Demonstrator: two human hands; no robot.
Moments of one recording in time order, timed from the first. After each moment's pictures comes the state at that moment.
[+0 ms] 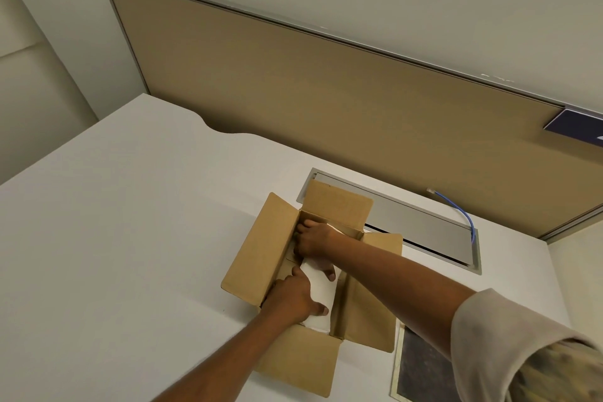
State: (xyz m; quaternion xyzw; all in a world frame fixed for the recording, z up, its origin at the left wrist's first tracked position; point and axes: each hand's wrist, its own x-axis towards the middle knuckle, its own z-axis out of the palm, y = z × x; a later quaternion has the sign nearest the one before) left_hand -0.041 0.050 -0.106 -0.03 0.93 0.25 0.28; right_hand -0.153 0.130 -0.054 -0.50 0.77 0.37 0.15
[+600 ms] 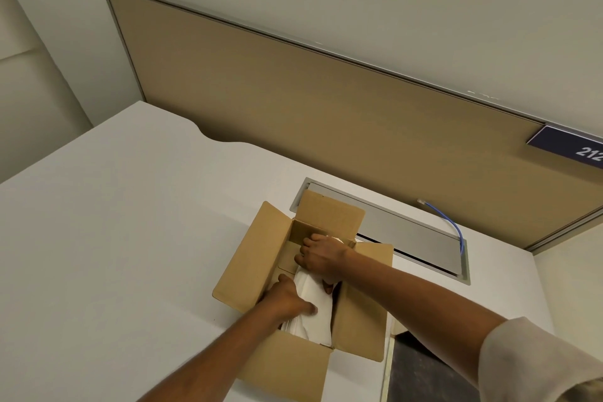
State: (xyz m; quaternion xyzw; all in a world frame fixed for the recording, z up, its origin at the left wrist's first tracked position) left_hand -0.051 0.047 -0.096 -0.14 0.85 0.38 0.35; right_hand -0.141 0.168 -0.048 -0.54 0.77 0.31 0.11
